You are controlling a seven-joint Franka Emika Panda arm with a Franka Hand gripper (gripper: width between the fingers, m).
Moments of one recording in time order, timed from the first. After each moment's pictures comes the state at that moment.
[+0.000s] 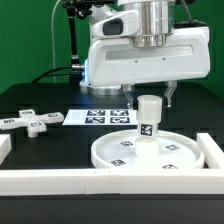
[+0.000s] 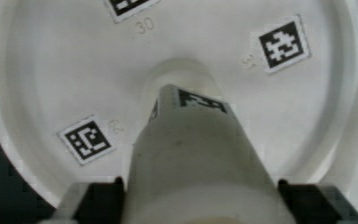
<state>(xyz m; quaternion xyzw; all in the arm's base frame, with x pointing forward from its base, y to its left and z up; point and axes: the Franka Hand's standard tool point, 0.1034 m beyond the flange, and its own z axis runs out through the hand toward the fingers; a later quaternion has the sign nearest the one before) 0.562 0.039 0.091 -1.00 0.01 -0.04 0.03</state>
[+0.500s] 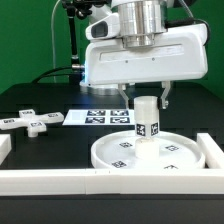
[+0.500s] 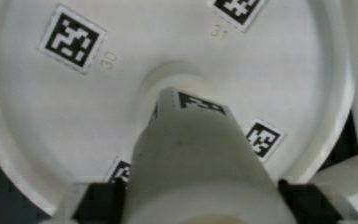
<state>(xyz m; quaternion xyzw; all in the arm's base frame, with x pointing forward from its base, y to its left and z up) 0.560 0.034 0.090 -0.94 0.32 -0.07 0.07</state>
